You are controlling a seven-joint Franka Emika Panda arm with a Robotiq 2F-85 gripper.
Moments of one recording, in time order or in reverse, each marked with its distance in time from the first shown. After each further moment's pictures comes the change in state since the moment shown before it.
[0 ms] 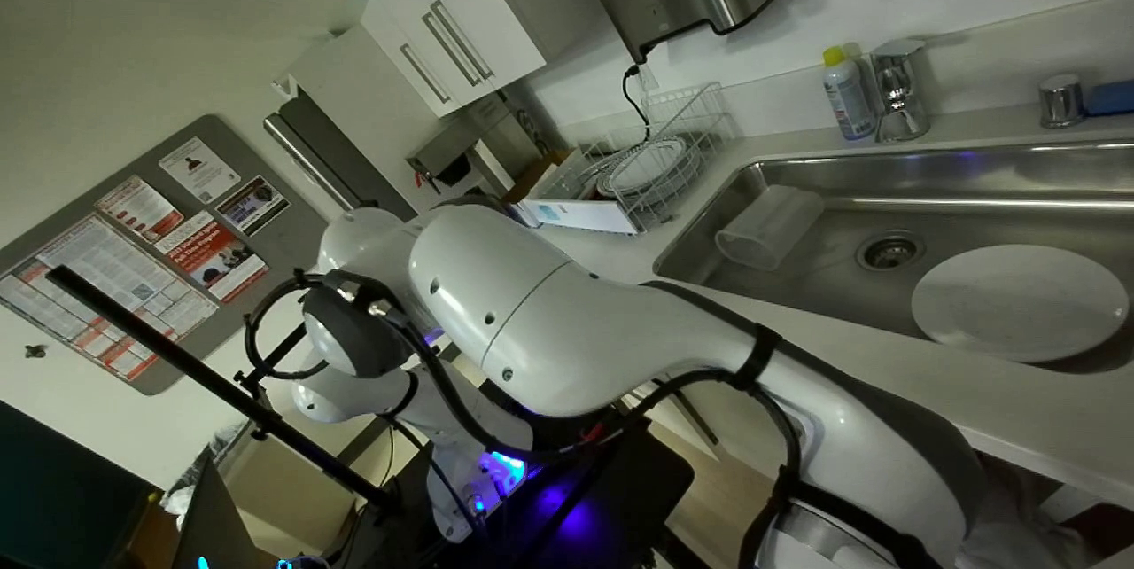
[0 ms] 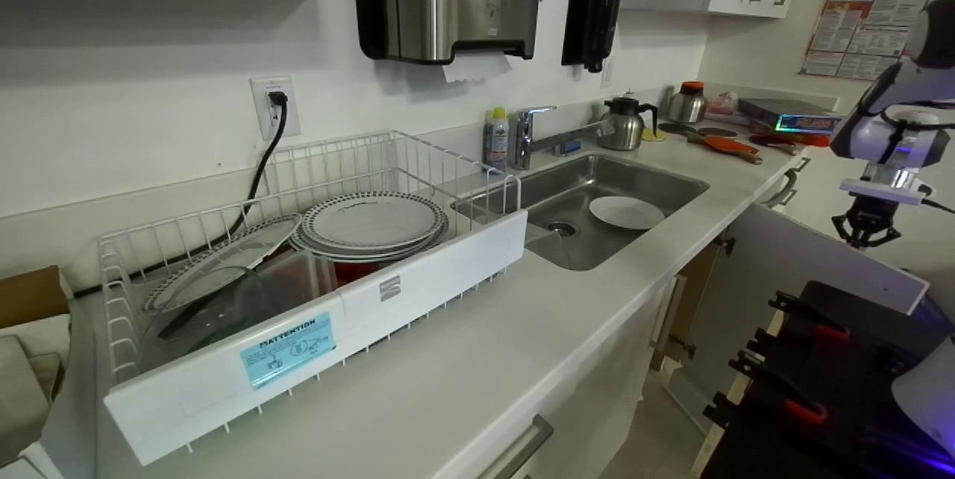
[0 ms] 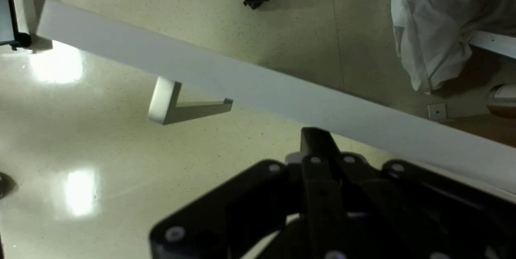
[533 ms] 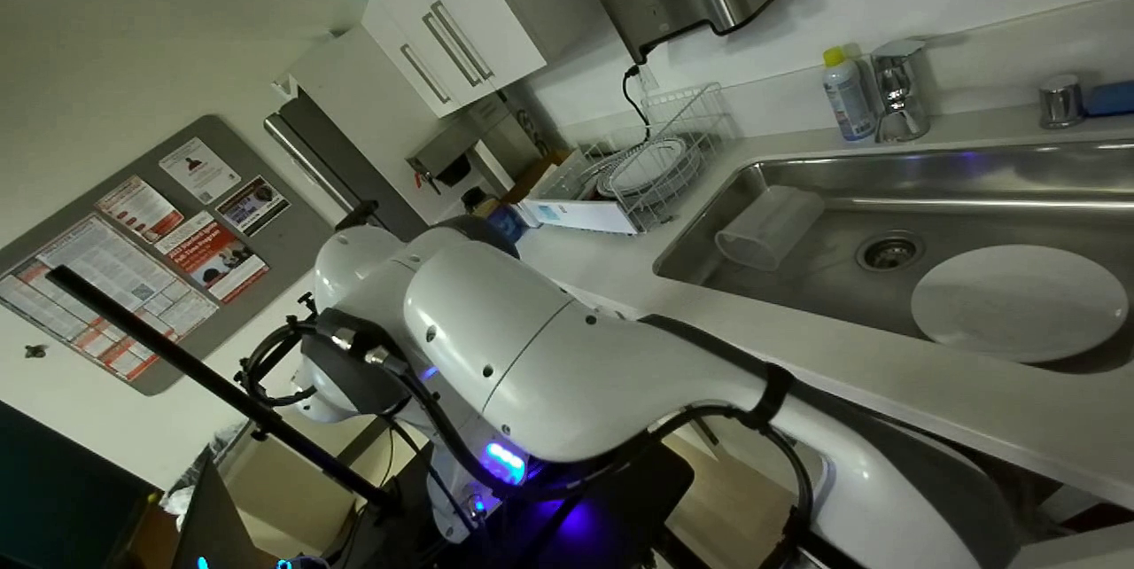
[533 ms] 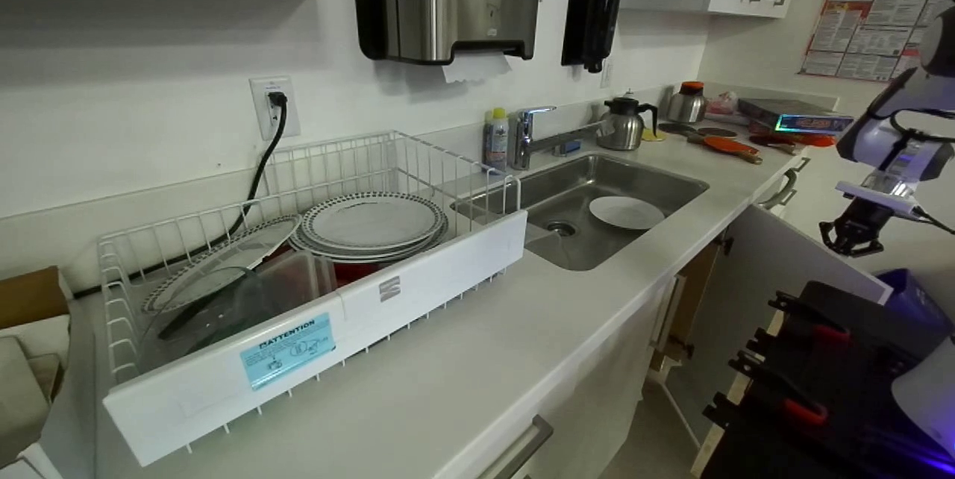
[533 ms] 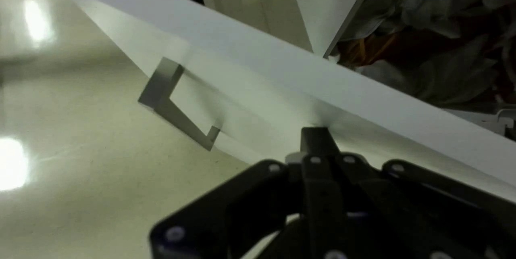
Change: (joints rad) arm -0.095 0.045 0.094 0.043 0.134 -0.211 -0.001
